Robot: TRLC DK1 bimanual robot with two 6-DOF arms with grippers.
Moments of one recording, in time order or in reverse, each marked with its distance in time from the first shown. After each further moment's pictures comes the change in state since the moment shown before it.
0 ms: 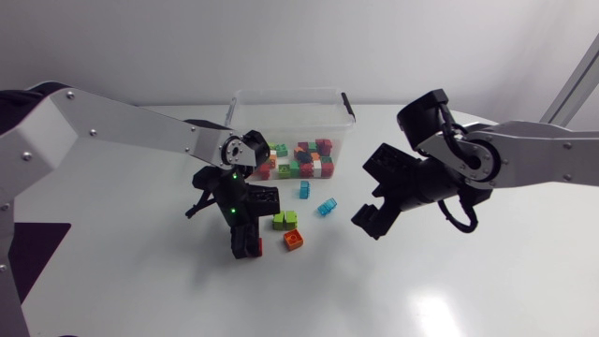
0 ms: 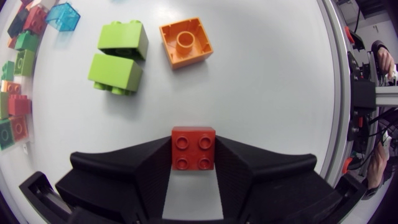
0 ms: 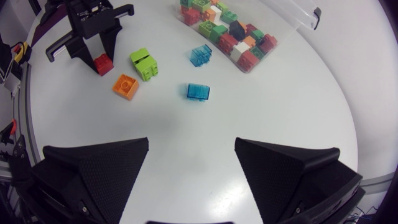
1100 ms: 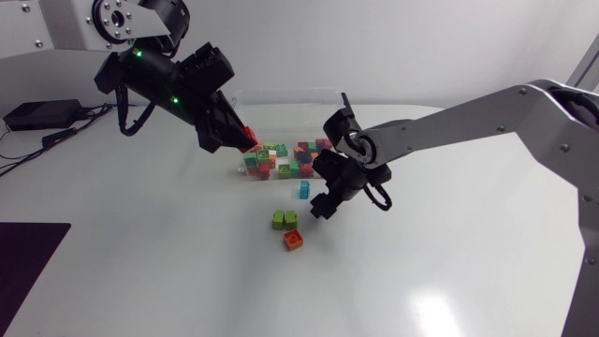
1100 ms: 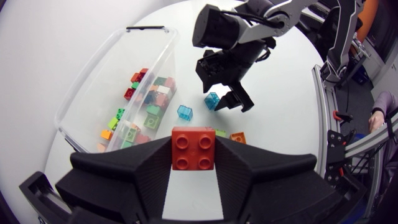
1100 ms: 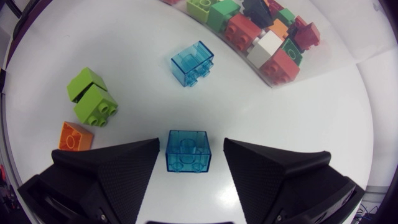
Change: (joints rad) left arm 0.198 -0.322 0.245 -0.016 0.269 -0.117; right arm 0.078 0.549 0.406 -0.002 0.086 0.133
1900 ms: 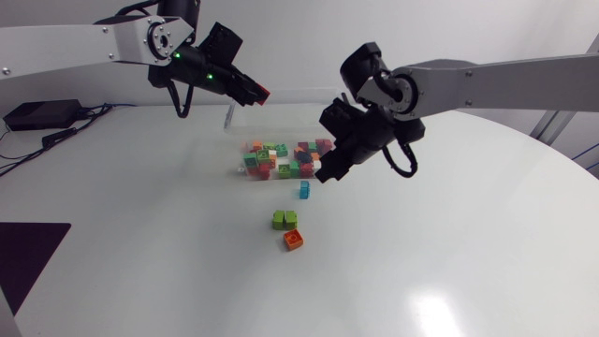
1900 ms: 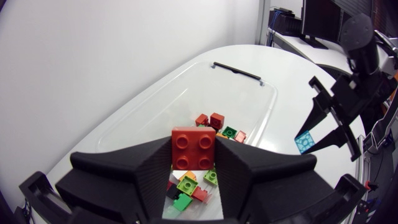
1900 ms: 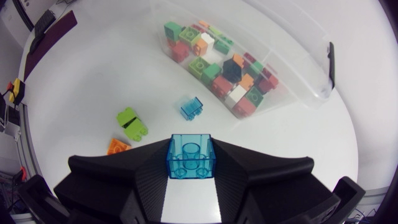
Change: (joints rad) left arm 0.057 0.289 0.220 0.452 -0.024 -0.372; right arm -0.002 -0.246 0.075 -0.166 -0.053 0.000
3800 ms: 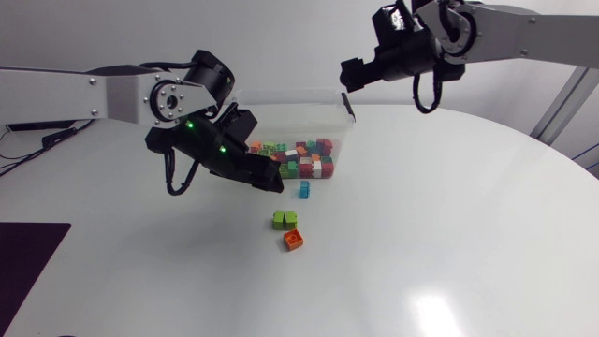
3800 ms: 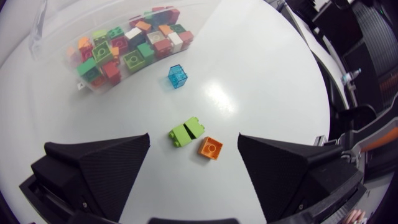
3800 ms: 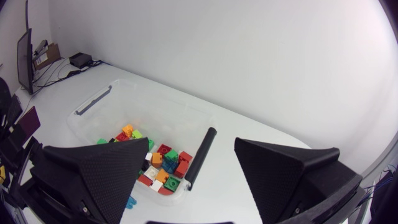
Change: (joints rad) left arm -0.195 -0.278 -0.497 -0.203 -0.130 -0.427; right arm -0.189 -0.015 0.179 0.320 0.019 0.156
